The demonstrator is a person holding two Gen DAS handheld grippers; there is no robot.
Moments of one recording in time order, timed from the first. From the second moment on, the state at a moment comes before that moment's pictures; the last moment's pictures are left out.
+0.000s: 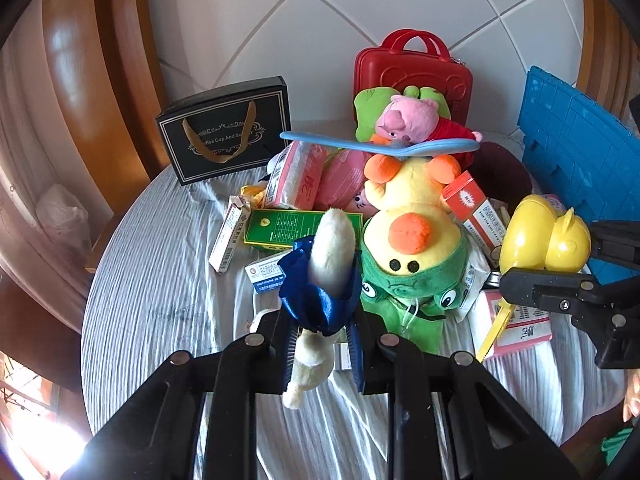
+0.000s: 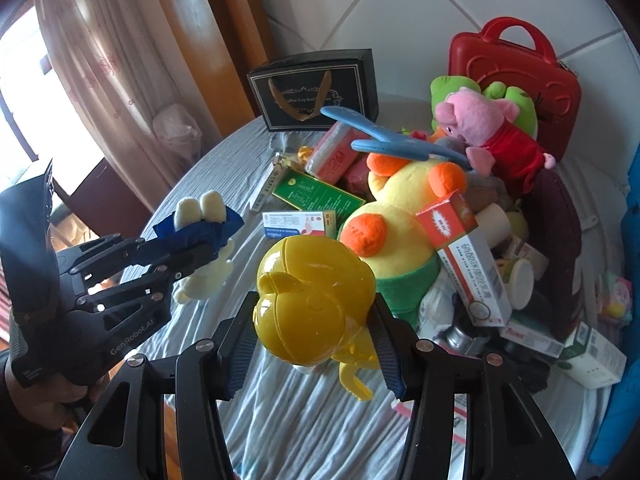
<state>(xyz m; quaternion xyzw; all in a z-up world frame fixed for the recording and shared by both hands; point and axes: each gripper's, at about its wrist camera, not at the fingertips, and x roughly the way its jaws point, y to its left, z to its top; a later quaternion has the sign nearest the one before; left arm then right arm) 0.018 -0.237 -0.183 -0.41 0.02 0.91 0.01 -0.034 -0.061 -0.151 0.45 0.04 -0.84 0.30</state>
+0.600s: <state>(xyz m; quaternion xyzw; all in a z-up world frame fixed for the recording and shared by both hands) -0.004 -0.137 -0.105 -0.35 0.05 0.93 0.04 -0.027 0.038 -0.062 0.40 0.01 -0.87 0.28</state>
